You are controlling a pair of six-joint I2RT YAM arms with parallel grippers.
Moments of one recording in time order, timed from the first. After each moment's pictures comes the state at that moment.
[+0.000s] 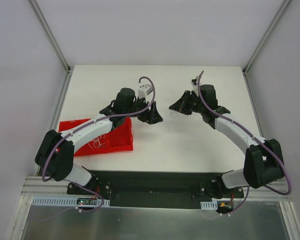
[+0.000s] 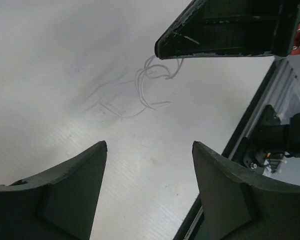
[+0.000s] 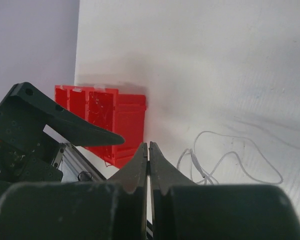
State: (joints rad) left arm -0.61 1.49 0.97 0.00 0.47 -0.40; right arm 0.39 1.45 0.95 -0.05 -0.44 0.74
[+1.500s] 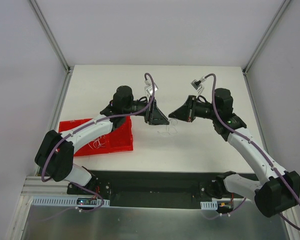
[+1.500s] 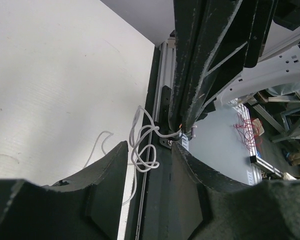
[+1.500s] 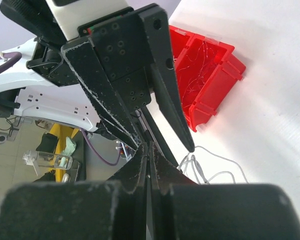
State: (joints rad) left arm -0.62 1.46 0.97 0.32 0.96 -0.60; right arm 0.39 1.11 0.90 -0.07 -0.87 0.65
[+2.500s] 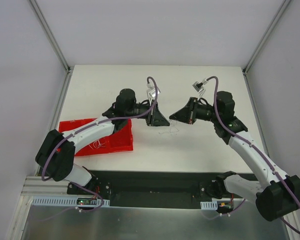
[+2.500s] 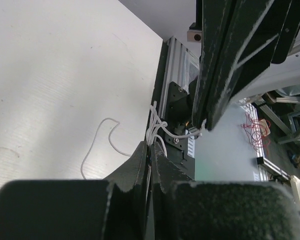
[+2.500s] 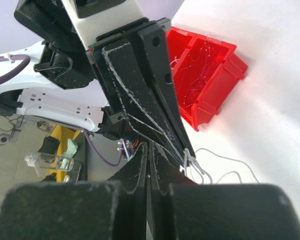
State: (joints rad) left arm -0.66 1.47 0.96 0.30 0.92 -0.58; right arm 0.39 1.07 0.86 -0.02 -0.89 0.68
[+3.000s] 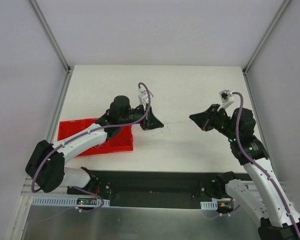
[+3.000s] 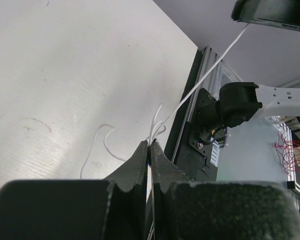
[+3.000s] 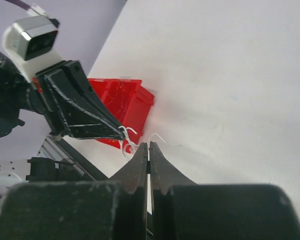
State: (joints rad) left arm -0.65 1.31 0.83 0.22 0.70 -0.50; right arm 0.33 0.71 0.82 -0.33 -0.43 0.53
